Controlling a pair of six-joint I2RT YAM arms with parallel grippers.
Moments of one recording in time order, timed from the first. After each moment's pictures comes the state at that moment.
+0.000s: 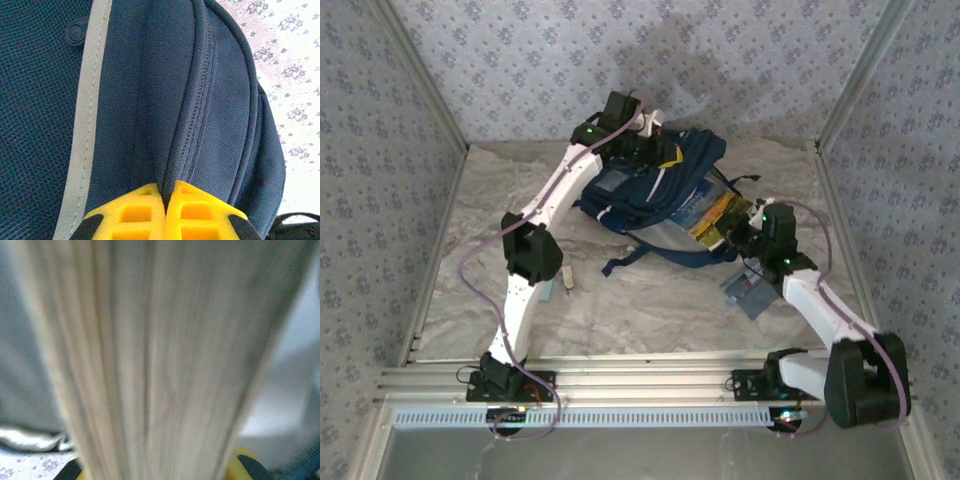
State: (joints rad) left arm -0.54 2.33 2.49 -0.83 0.74 -0.71; right arm 0.17 1.18 0.63 0.08 -0.42 1.00
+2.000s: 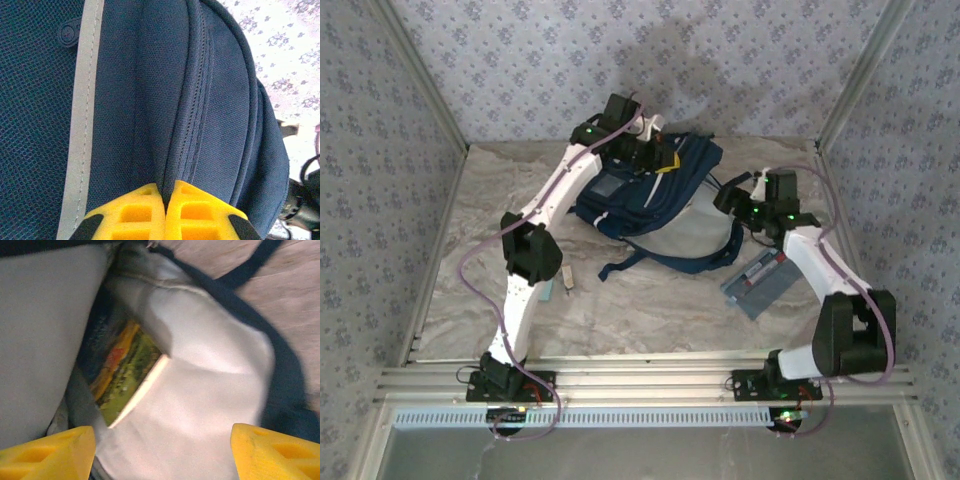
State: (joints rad) left arm -0.54 2.32 2.46 -0.90 0.73 -0.62; right arm 0.07 1.37 0.96 -0.30 -0.35 0.55
